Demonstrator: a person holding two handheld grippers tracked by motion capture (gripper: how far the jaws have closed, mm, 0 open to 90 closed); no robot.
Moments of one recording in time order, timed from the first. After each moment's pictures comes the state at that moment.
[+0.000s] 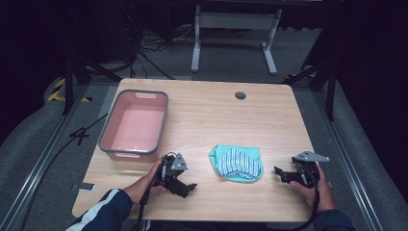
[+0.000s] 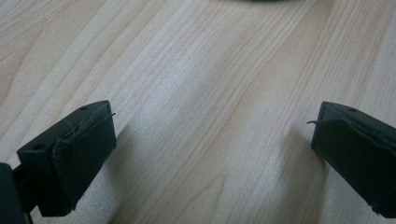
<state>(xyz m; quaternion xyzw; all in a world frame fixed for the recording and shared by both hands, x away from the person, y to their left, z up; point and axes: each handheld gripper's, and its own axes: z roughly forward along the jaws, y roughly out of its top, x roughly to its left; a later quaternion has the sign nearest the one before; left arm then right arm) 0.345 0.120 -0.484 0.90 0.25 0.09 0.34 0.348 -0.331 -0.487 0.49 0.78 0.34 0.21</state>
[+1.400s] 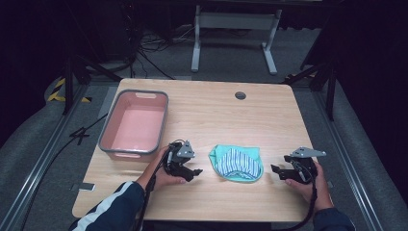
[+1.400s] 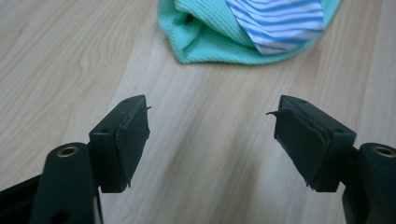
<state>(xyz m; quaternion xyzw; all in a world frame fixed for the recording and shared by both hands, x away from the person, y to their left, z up) 0.379 0.102 -0.451 0.91 0.20 0.09 0.35 0.351 -0.314 -0.463 0.45 0.81 0.34 0.18</state>
